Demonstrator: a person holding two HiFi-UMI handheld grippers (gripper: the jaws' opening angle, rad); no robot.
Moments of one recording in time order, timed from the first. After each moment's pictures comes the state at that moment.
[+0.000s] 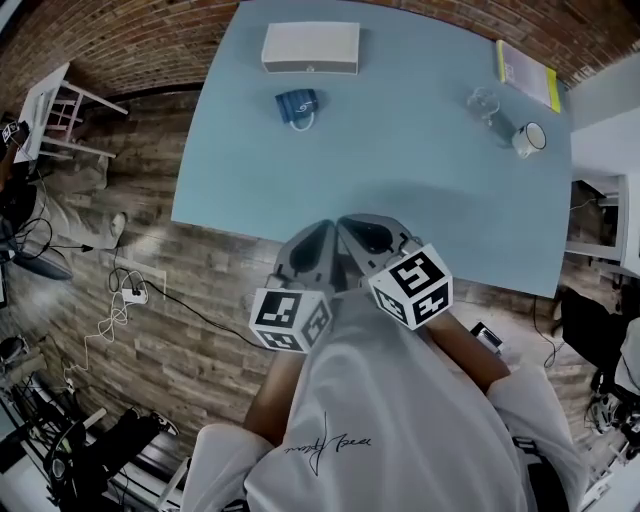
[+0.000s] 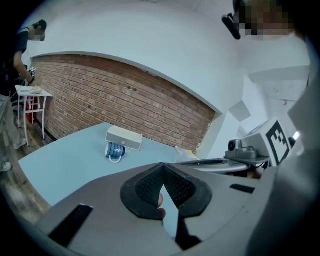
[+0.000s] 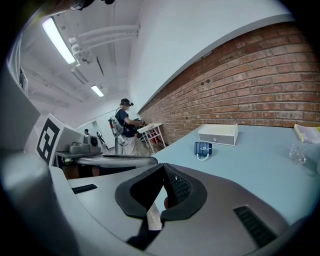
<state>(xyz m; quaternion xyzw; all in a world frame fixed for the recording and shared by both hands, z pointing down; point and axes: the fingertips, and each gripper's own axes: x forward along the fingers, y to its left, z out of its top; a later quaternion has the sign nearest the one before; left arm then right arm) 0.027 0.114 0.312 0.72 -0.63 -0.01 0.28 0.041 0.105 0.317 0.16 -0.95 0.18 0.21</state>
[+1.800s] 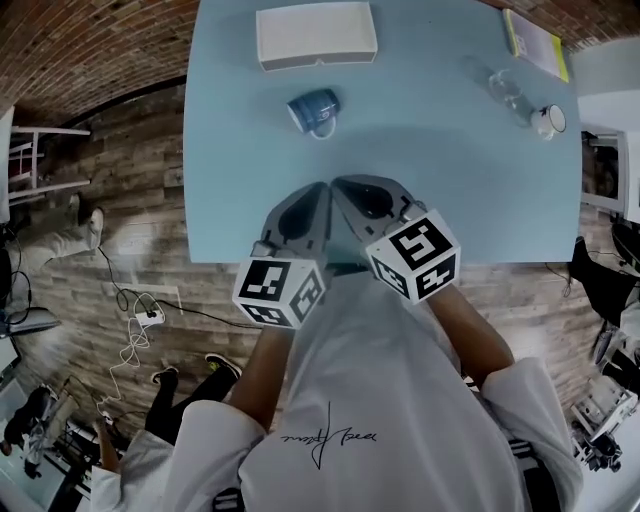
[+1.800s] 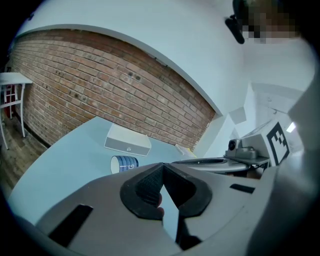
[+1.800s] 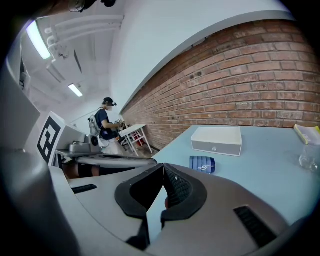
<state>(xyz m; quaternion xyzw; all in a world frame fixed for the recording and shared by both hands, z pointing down) -0.098 0.016 0.327 0.77 -0.55 0.01 0.32 -0.084 0.009 0.328 0.24 -0.92 0.20 0.22</state>
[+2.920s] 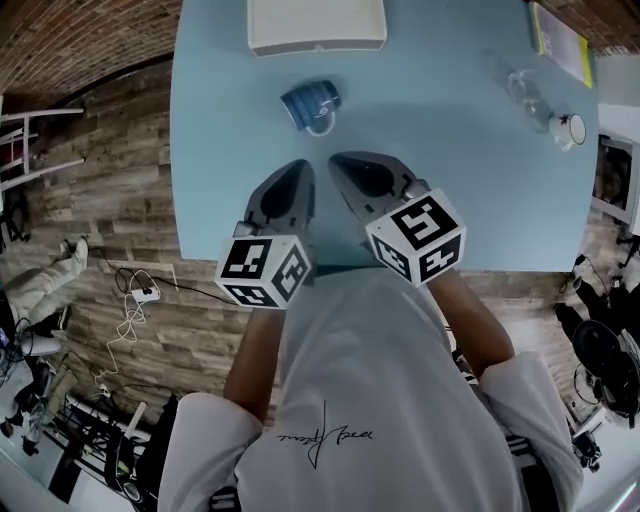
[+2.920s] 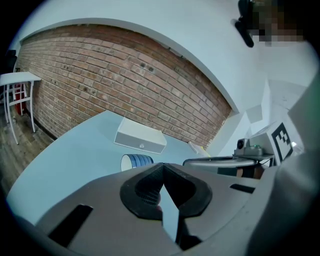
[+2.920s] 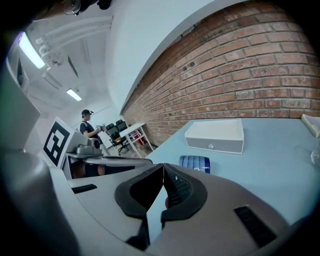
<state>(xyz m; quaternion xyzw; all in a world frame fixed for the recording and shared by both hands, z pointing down) -0.119 -0.028 0.368 0.73 -0.58 0.03 0.36 -0.082 -0.041 0.359 0.23 -0.92 0.24 0.23</state>
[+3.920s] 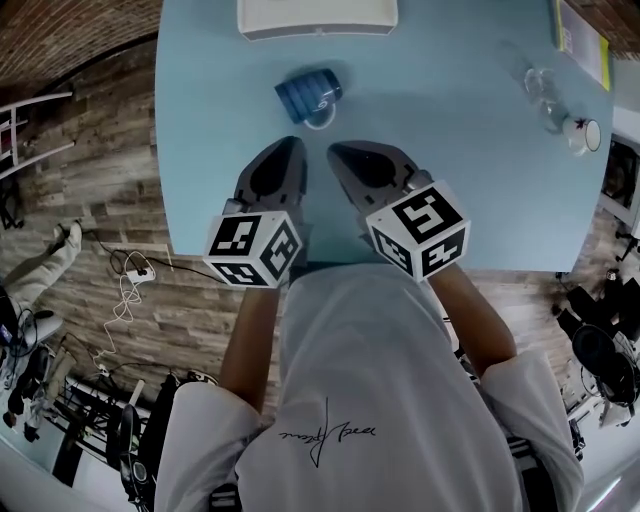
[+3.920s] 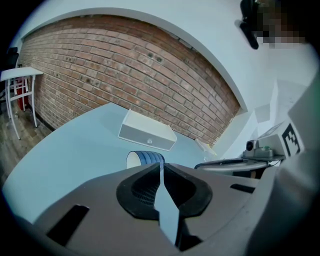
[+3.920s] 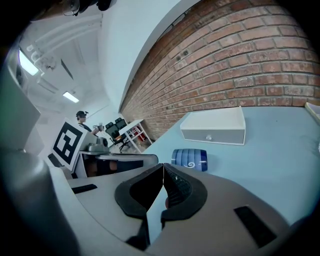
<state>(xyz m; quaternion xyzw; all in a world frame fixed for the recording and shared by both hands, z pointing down) -0.135 -0.056 0.405 0.71 -0.58 0.04 0.39 -0.087 -0.056 0.387 0.21 -0.90 0.28 0.25</state>
